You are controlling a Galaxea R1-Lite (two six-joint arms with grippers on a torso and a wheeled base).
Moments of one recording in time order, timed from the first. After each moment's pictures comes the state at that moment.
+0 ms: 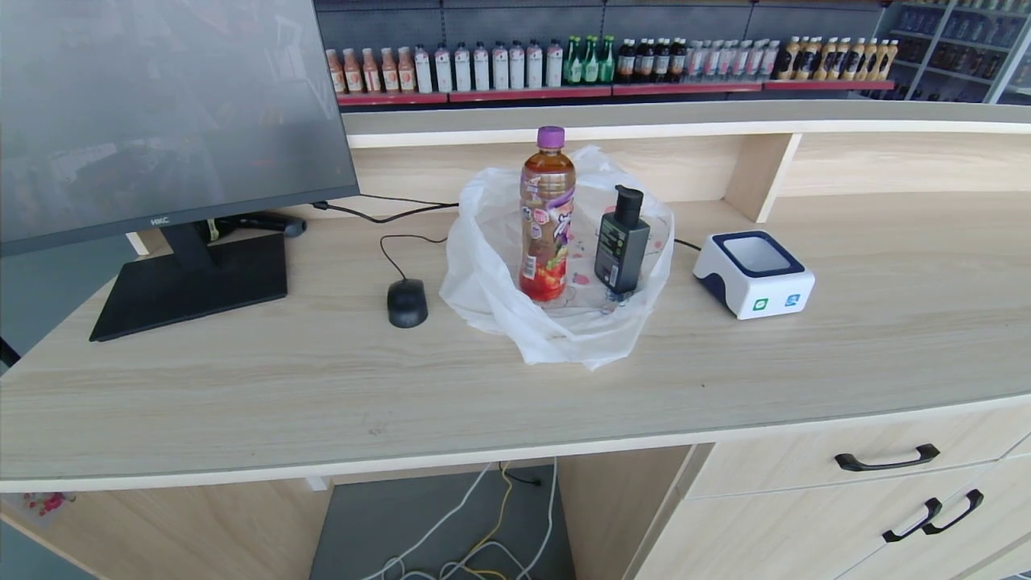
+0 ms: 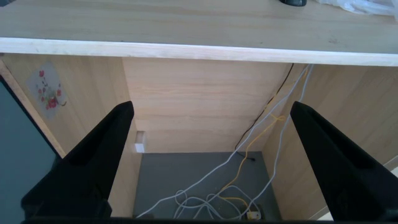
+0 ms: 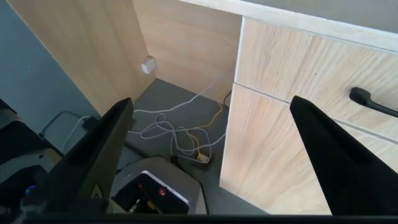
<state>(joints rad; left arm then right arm) 0.00 0.00 0.00 0.00 0.00 0.00 0.52 0.35 0.00 -0.19 0.07 -0.06</state>
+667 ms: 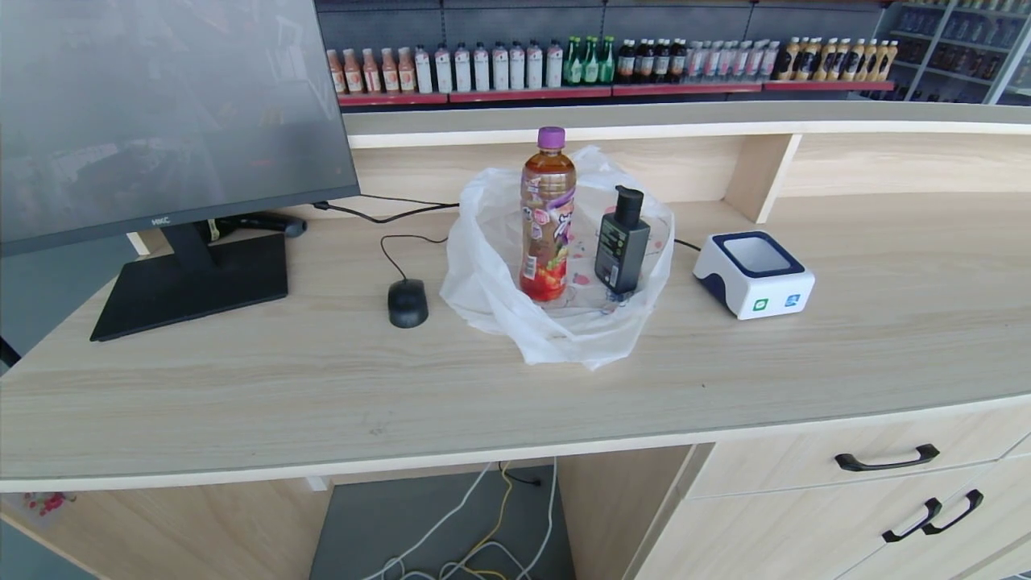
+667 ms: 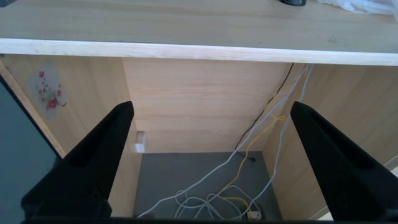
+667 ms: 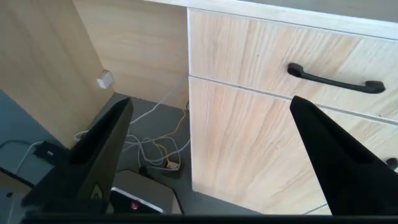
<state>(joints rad) 0.00 0.00 0.00 0.00 0.00 0.00 0.21 0.14 -0.01 -0.02 0.06 -0.09</state>
